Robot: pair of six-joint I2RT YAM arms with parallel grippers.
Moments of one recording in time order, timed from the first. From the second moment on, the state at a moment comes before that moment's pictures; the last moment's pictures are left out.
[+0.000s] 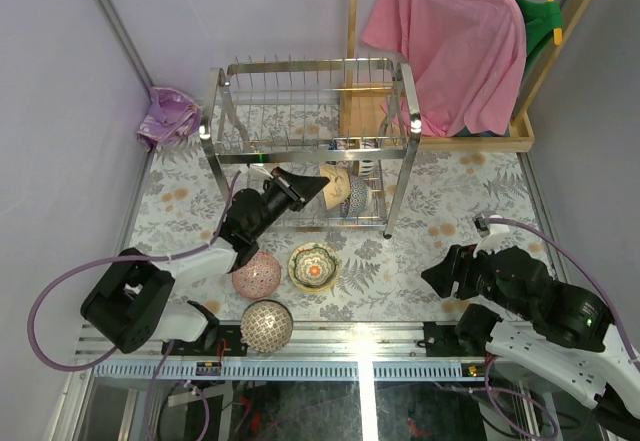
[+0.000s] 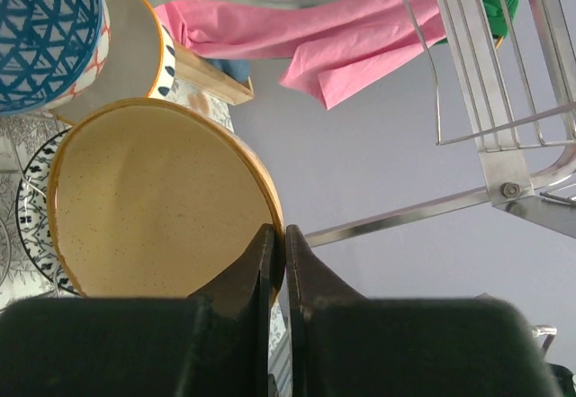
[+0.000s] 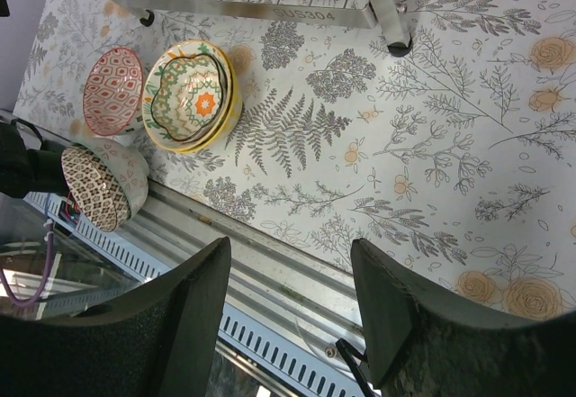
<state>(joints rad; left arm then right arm) -0.58 1.33 0.49 0.90 0.10 -1.24 0.93 0.34 0.84 -1.08 0.20 0.69</state>
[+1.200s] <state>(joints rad) -0.56 1.58 0.63 1.14 -0.17 -1.13 0.93 0.30 0.85 -1.13 0.19 0.68</state>
